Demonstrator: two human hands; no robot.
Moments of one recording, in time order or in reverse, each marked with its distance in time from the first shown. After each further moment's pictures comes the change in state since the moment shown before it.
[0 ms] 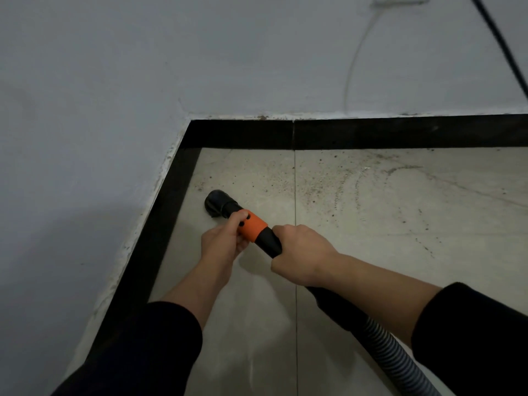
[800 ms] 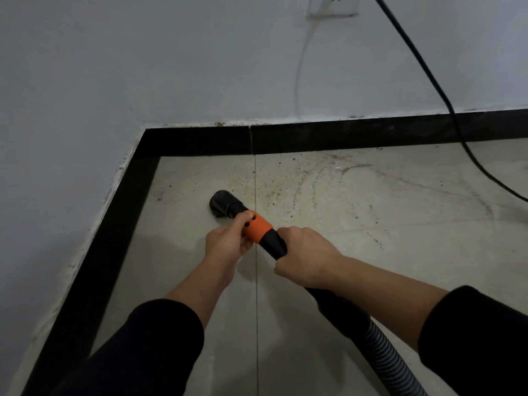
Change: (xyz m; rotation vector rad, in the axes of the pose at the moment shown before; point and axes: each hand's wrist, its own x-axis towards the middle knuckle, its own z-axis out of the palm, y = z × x) left_hand -0.030 -0.019 0.069 -0.004 -0.166 -0.041; right_hand -0.037 0.059 -0.022 0.065 0.058 0.140
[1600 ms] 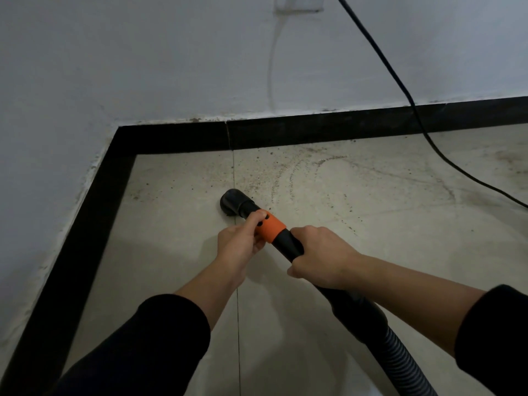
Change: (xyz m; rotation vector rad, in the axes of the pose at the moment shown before) left_hand -0.027 -0.027 0.036 0.042 -0.112 -0.046; right_hand -0.042 0.039 -0.014 -0.008 0.018 0.102
